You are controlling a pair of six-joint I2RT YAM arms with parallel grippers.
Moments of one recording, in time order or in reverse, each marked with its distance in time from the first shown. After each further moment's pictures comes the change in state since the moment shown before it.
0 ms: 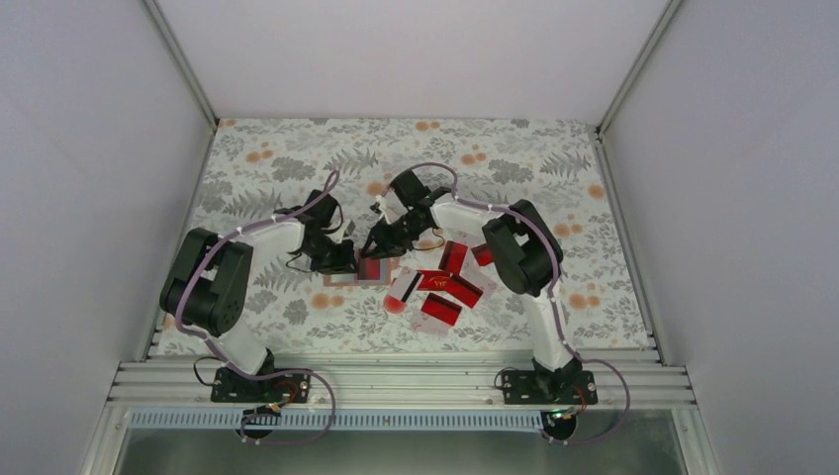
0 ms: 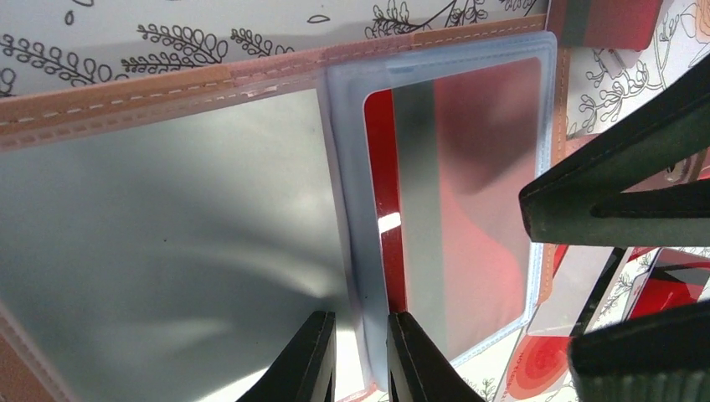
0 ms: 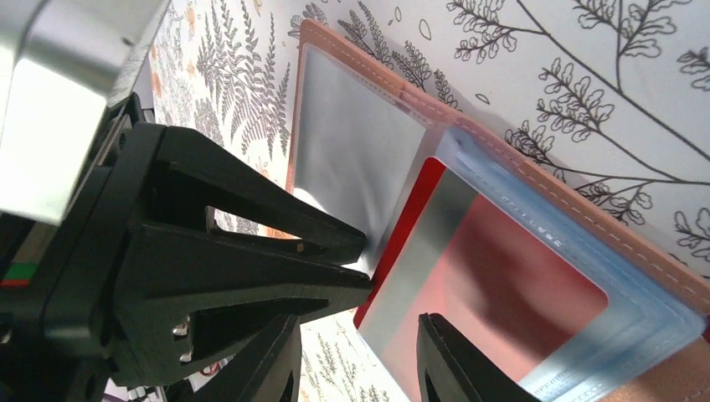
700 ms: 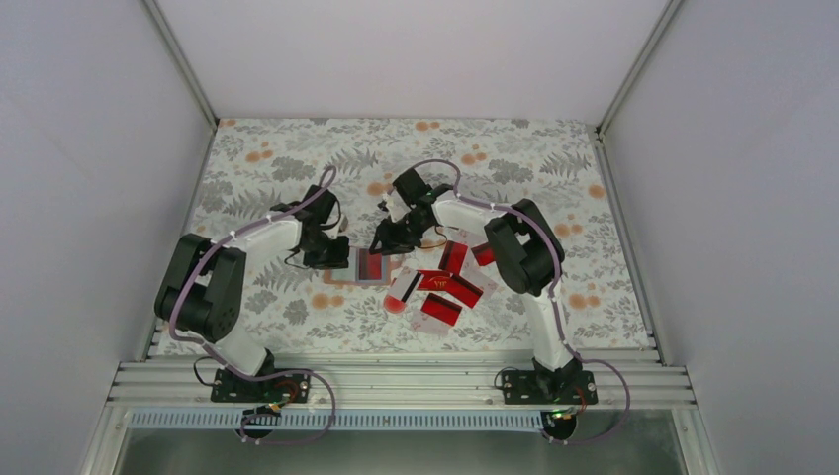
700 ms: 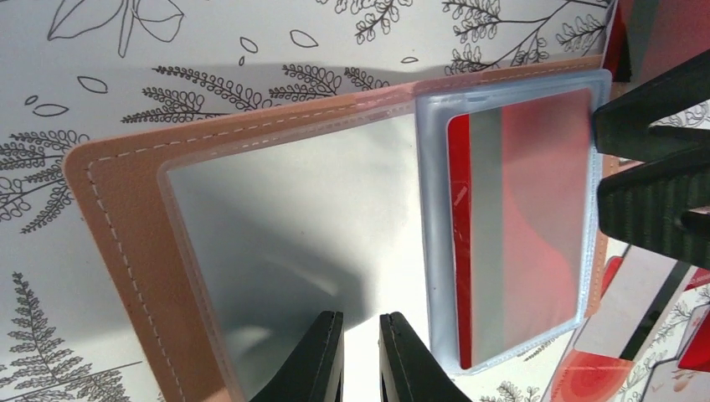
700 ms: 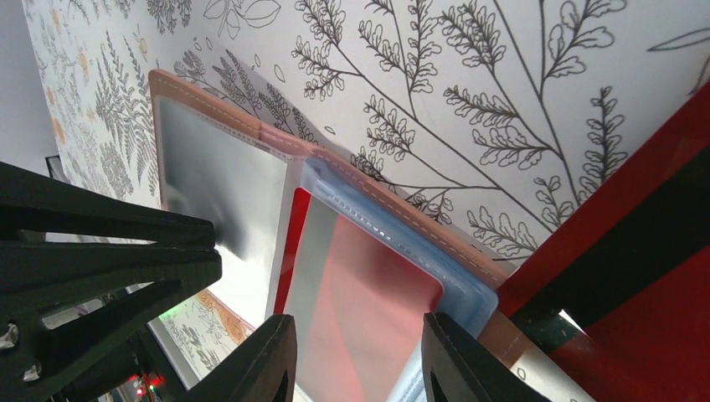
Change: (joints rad) left arm 0.000 -0.043 0.037 -0.076 -0.145 -0.013; right arm -0.016 -0.003 0.016 -0.064 0.180 0.011
